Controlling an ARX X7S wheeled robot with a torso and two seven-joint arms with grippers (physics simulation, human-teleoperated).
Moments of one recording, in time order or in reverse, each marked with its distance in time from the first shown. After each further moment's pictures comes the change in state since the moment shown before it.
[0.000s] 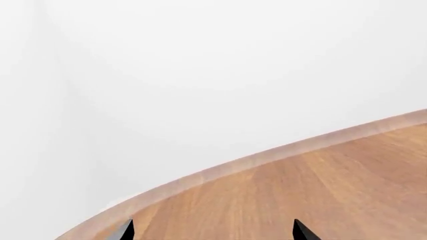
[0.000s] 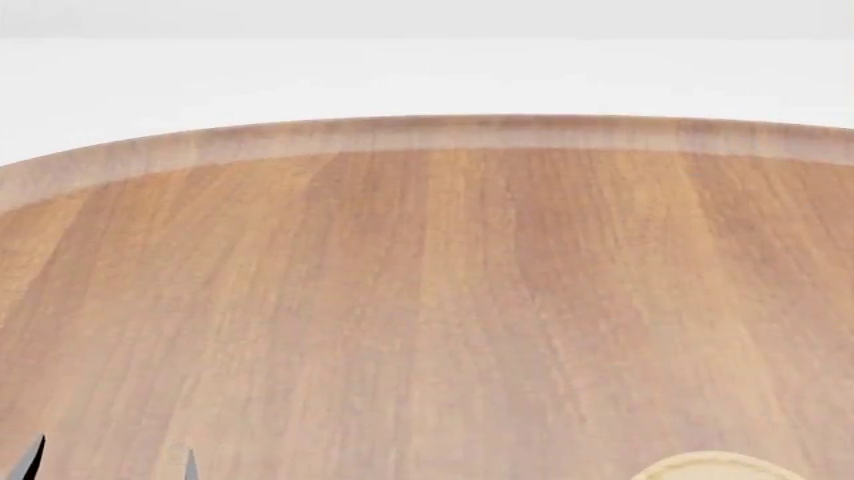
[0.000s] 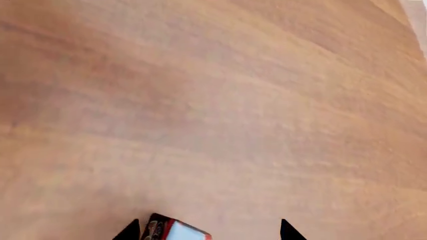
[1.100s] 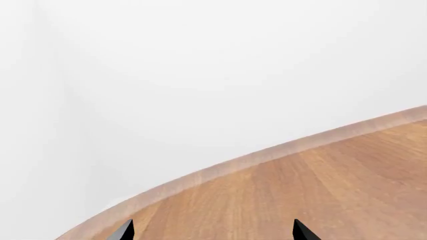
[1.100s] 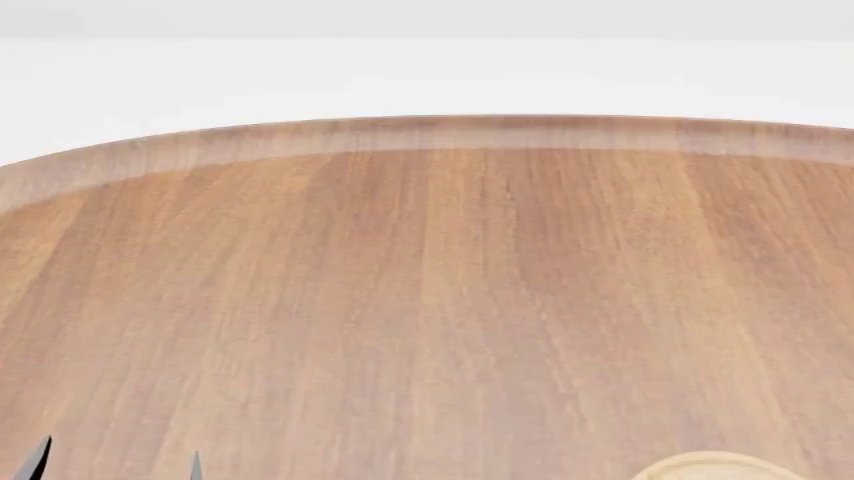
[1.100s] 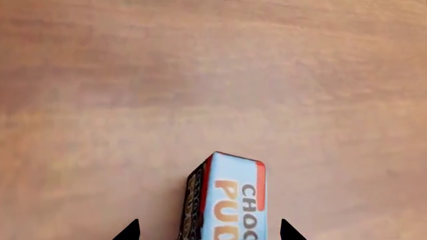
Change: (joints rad) left arm -0.008 -0.010 0.023 -0.002 -0.002 -0.011 -0.014; right arm -0.192 -0.012 0.019 0.417 0.164 -0.341 0.169
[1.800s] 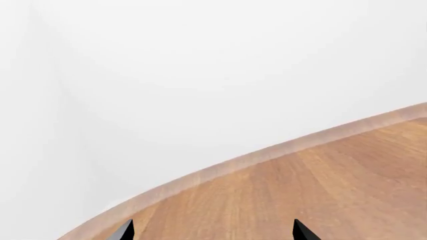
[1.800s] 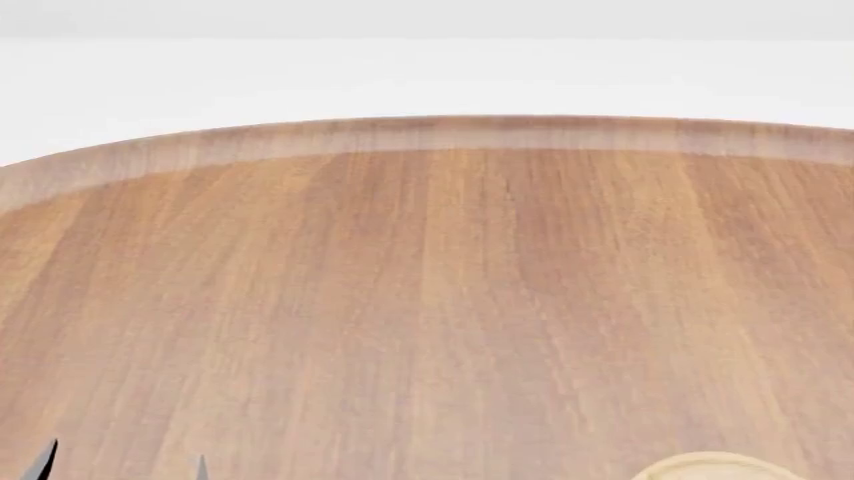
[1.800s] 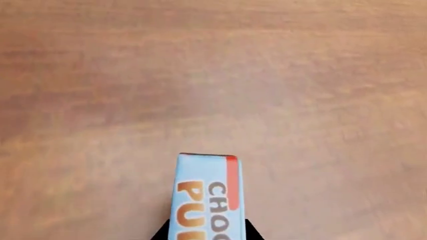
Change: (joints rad) left arm 0.001 -0.006 0.020 0.006 0.008 -0.009 -0.011; right arm 0.018 -0.076 -0.006 0.160 0.088 -0.107 -0.041
